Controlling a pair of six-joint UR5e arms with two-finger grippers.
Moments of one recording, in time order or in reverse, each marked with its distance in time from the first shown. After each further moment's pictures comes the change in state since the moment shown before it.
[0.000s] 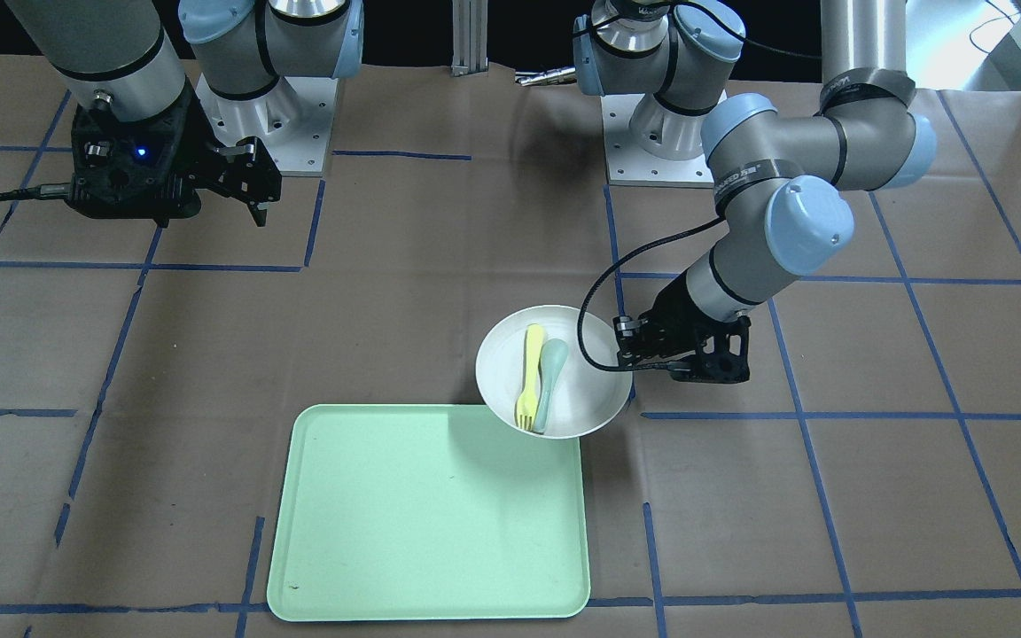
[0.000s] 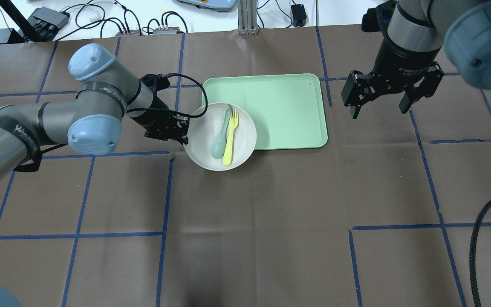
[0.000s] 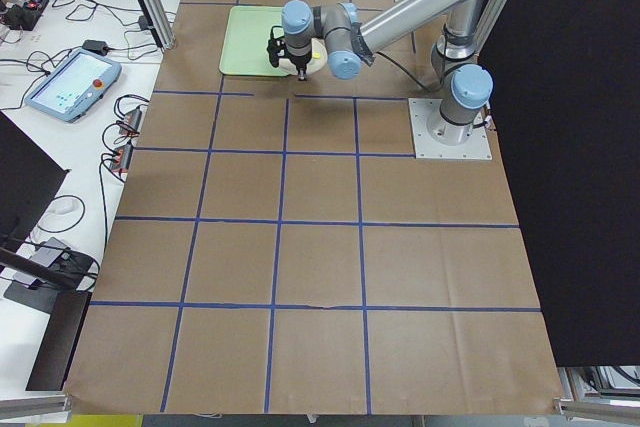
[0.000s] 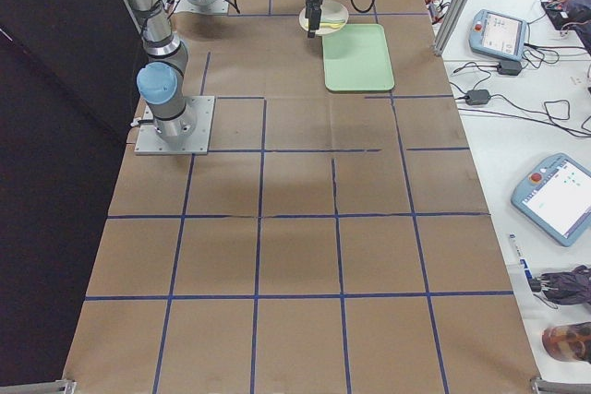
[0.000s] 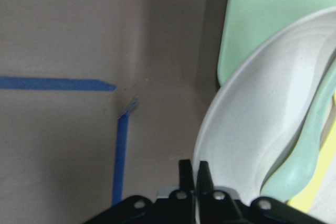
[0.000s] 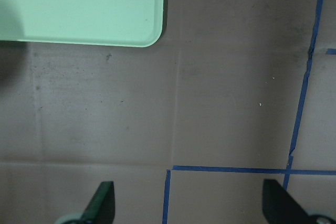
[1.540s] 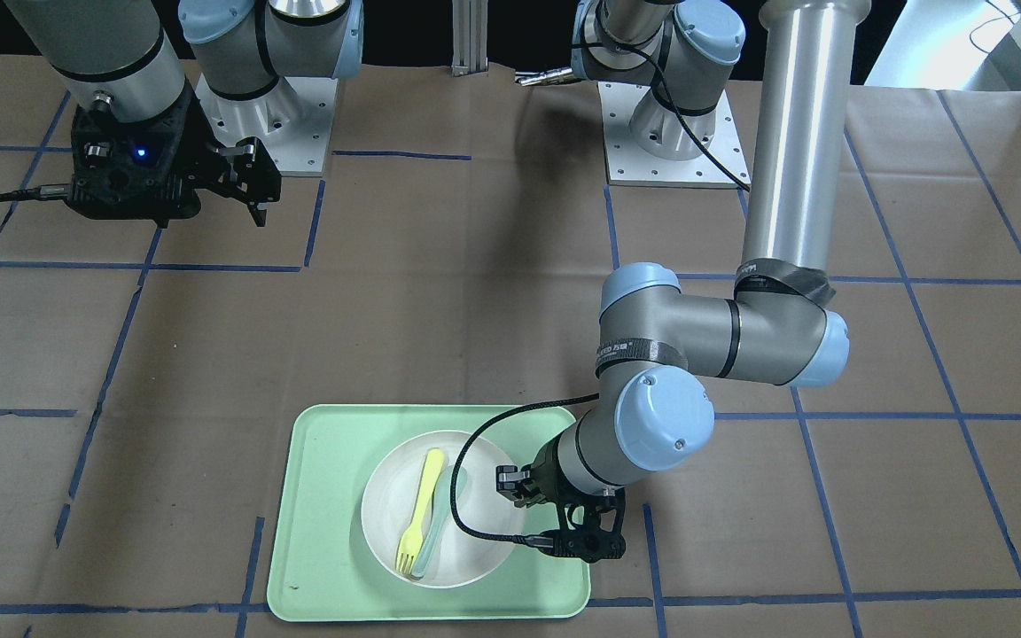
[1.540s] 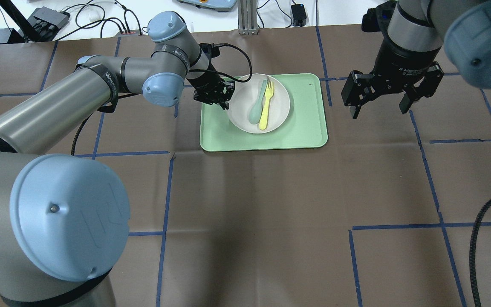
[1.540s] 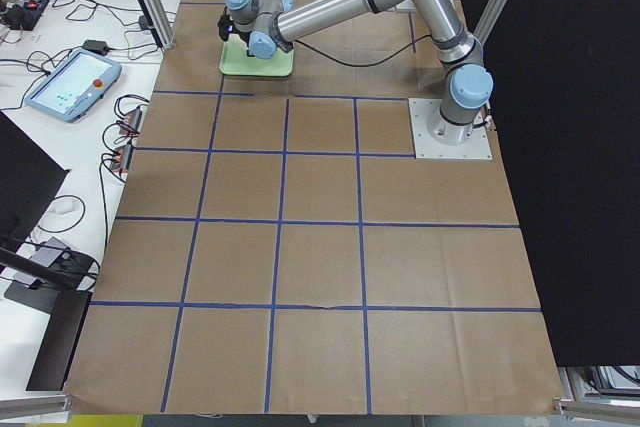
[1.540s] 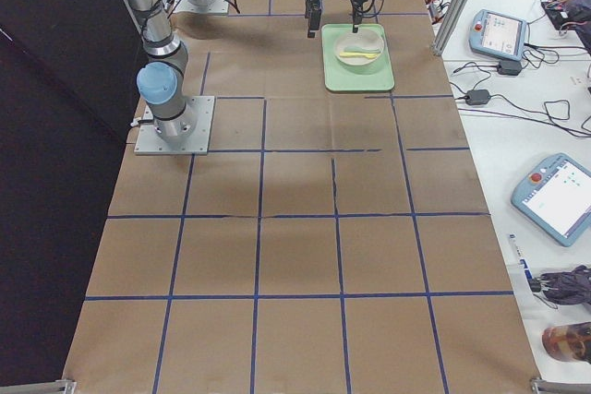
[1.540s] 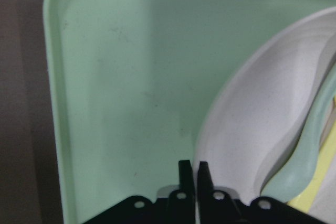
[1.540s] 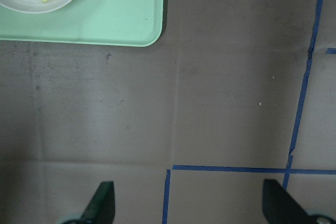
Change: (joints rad) left arm -0.127 -0.347 0.384 0.017 0.005 -0.100; right arm 0.000 0.000 0.000 0.001 0.000 0.001
